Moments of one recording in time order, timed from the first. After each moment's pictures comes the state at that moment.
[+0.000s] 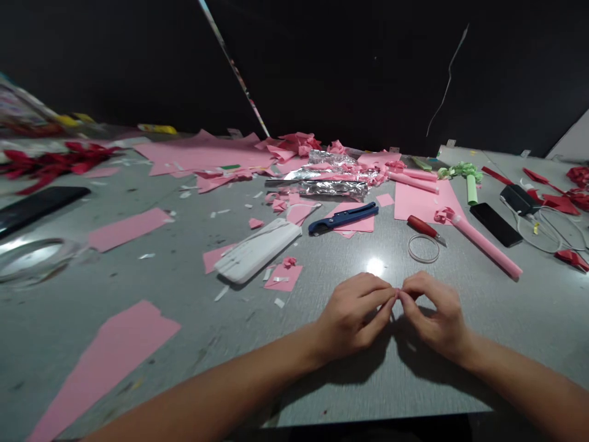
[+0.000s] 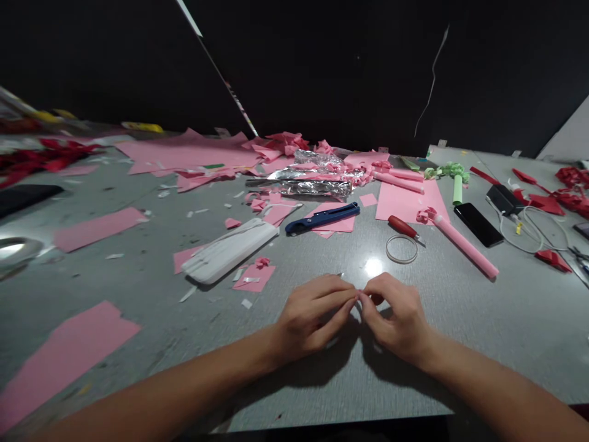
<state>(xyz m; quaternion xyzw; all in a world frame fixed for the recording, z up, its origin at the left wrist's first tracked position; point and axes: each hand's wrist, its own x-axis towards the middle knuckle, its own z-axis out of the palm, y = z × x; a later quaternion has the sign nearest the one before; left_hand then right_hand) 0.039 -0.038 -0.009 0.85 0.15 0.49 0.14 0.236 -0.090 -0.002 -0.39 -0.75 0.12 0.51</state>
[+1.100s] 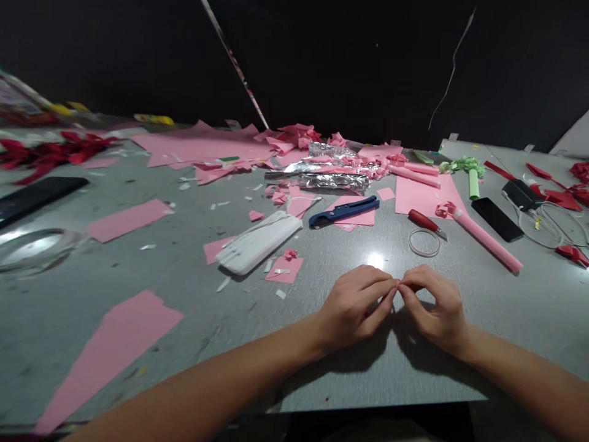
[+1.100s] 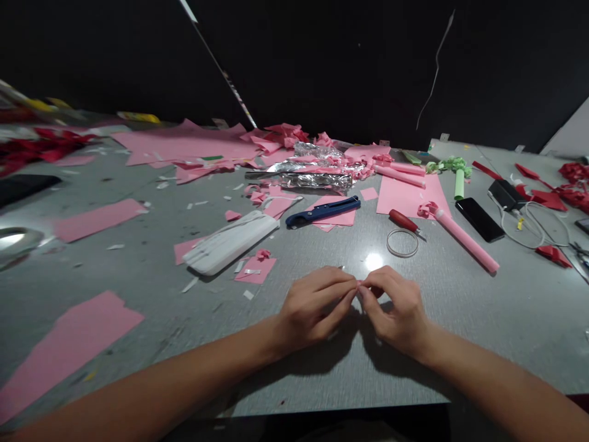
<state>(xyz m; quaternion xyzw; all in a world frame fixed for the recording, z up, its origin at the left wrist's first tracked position) 0.039 -0.039 -0.011 0.85 0.16 0.49 0.11 0.233 -0.091 0.000 -0.39 -0.76 0.11 0.52</state>
